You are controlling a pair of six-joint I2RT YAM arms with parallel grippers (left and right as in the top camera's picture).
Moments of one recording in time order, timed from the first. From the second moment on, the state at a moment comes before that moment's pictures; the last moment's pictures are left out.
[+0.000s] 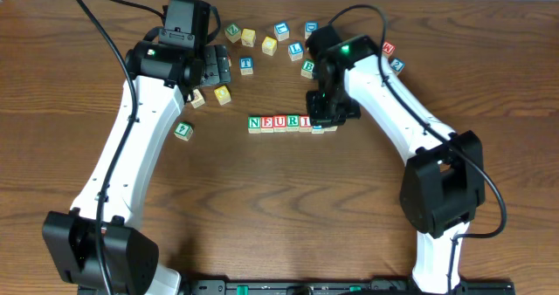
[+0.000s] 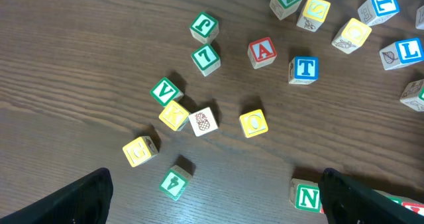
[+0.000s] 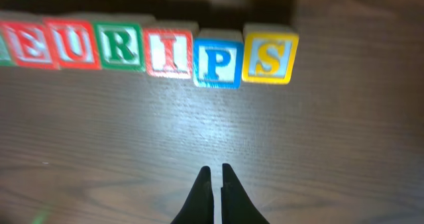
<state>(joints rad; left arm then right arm) -0.21 1.68 1.61 -0.95 -0.24 -0.30 0.46 2.08 1.79 -1.27 -0.10 0.37</state>
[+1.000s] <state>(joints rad) -0.21 1.68 1.61 -0.95 -0.24 -0.30 0.53 2.08 1.50 -0.90 0.01 0.43</state>
